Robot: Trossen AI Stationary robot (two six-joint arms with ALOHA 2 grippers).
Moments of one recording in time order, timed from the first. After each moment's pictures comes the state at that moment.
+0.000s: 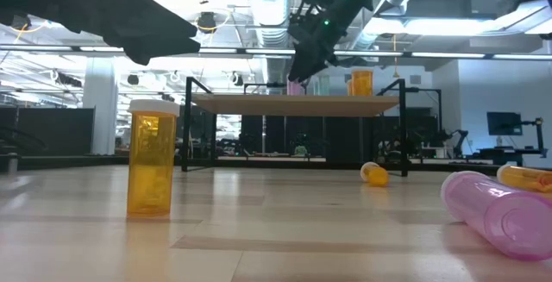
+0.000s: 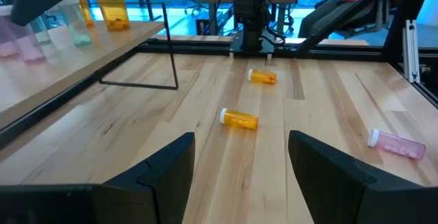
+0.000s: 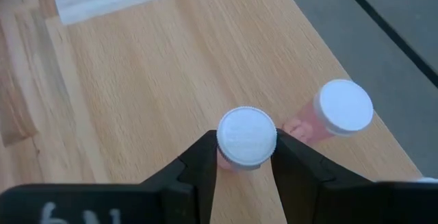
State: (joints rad) left arm -0.40 1.14 0.34 0.57 -0.58 -0.13; right arm -0.45 1.79 1.57 -0.58 0.08 -0.01
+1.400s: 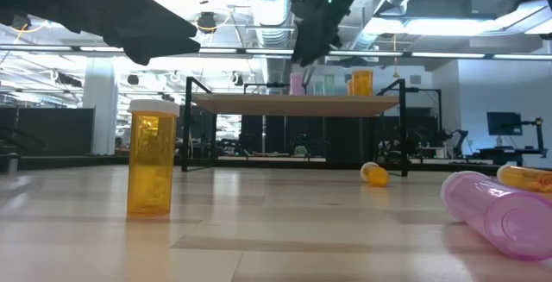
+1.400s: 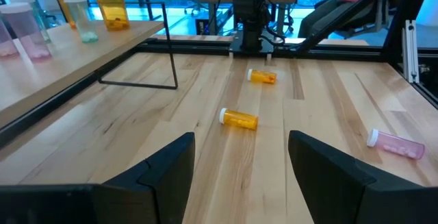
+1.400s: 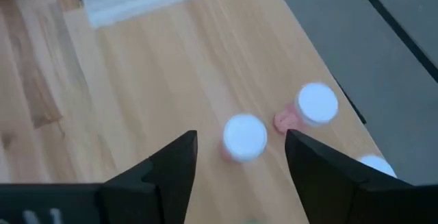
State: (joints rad) left arm -0.40 1.14 0.34 0.57 -0.58 -0.13; right arm -0.44 1.79 1.75 -0.80 0.08 -0.01
